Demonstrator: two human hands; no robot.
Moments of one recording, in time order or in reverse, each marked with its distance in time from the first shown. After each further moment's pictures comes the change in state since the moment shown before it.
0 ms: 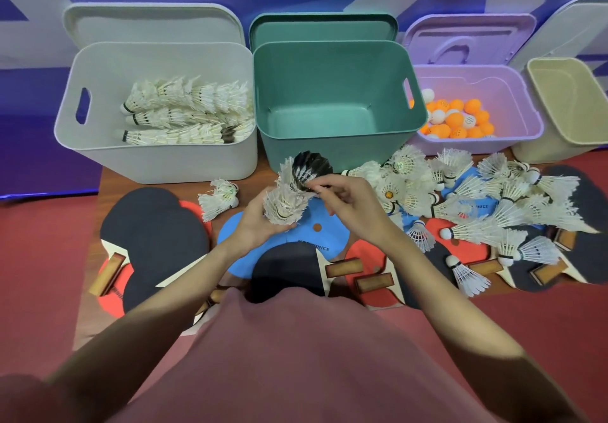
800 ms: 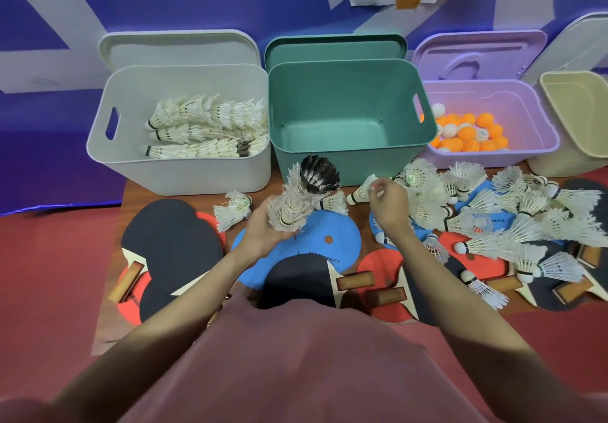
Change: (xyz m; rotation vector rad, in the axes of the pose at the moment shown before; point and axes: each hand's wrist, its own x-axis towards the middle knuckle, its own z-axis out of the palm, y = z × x) left_hand -0.006 0.010 -0.007 -0.015 0.095 -0.004; right_hand 0.032 0.116 -0.016 -0.382 0.419 0.421
